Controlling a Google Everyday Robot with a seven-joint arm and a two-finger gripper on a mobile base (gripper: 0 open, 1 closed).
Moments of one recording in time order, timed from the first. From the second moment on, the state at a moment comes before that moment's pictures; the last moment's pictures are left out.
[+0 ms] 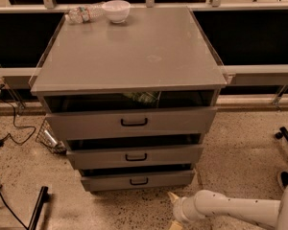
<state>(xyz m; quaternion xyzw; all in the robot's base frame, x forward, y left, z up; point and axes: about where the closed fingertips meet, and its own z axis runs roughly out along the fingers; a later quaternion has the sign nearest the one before) 0.436 -0.107 0.257 -0.60 0.74 0.18 0.24</state>
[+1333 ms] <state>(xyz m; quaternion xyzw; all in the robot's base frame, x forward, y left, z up) 0.492 -0.092 0.223 -0.63 0.69 0.19 0.30</state>
